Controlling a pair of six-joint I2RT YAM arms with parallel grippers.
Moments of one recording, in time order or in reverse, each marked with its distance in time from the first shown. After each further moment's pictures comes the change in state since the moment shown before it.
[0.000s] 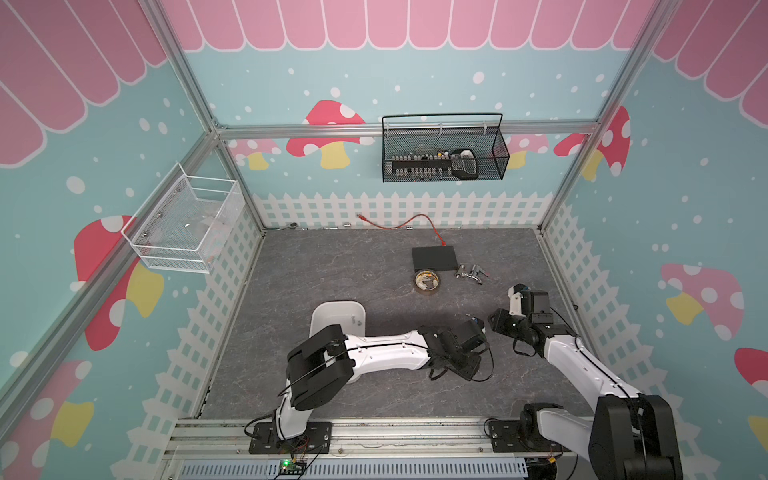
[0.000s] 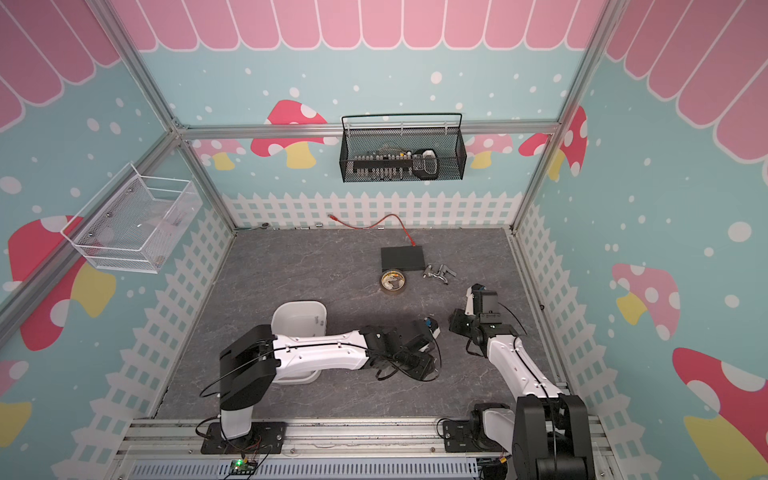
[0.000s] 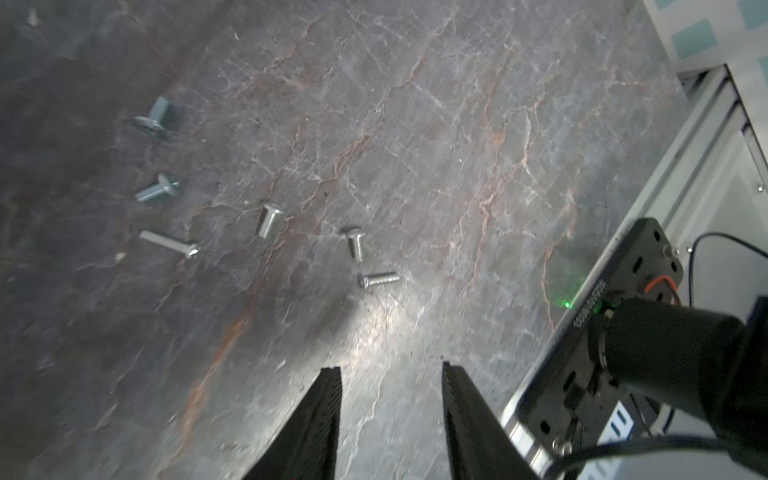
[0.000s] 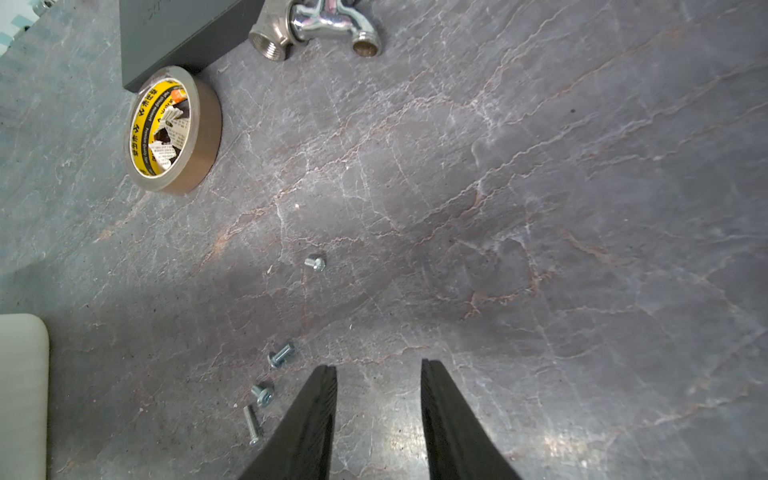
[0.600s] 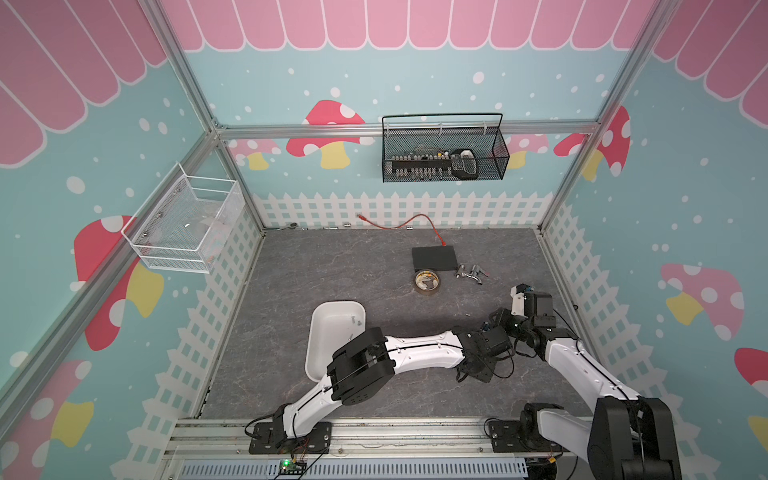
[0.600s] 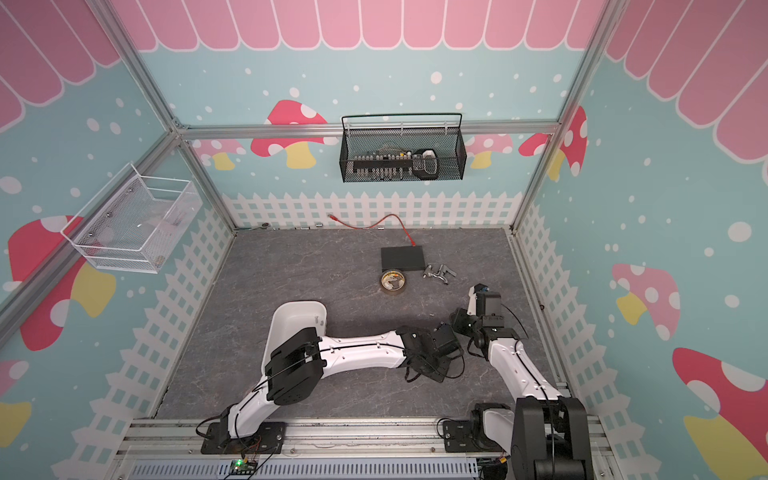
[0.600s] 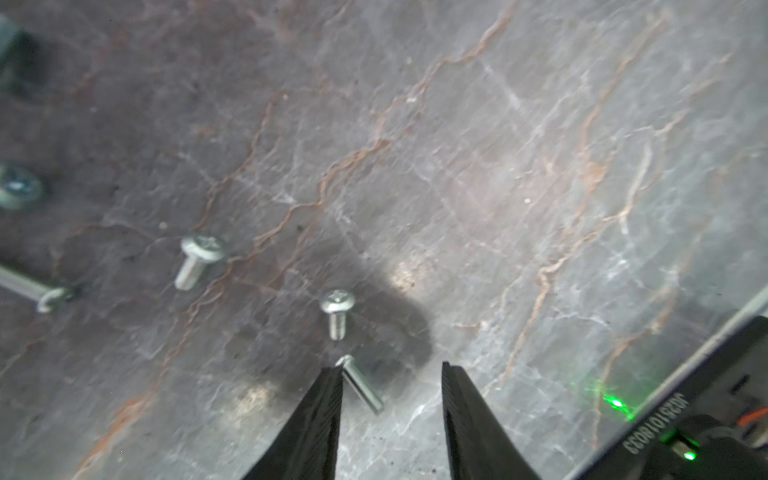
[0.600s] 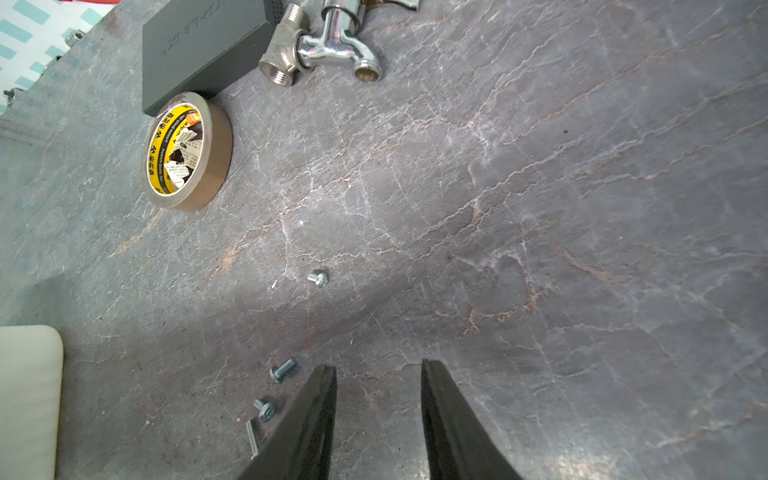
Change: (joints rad) left arm -0.039 0.277 0.367 -0.296 -0.088 -0.150; right arm -0.020 -0.013 -0.032 0.063 -0.040 0.003
